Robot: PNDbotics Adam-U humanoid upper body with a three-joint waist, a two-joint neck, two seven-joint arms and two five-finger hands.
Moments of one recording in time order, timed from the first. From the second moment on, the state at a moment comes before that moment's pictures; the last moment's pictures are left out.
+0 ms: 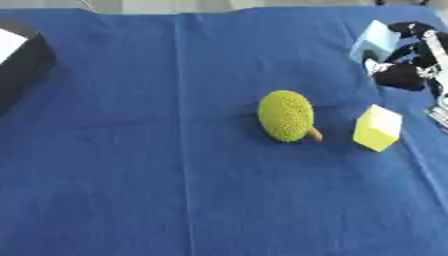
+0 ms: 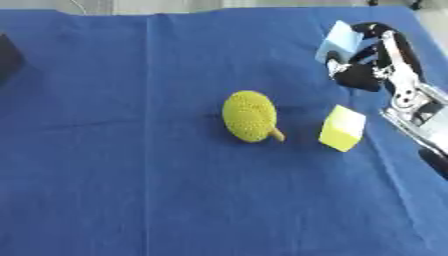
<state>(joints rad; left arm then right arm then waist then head) -0.42 0.53 -0.08 -1.96 0.33 0.05 0.31 0.09 -1.11 -0.25 -1.97 -0.42 0.36 -0.57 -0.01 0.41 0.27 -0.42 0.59</state>
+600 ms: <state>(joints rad) -0.46 0.56 -0.10 -1.97 0.34 0.06 0.28 0.02 -1.11 -0.19 -1.98 -0.50 0.32 -0.58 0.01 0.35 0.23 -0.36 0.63</state>
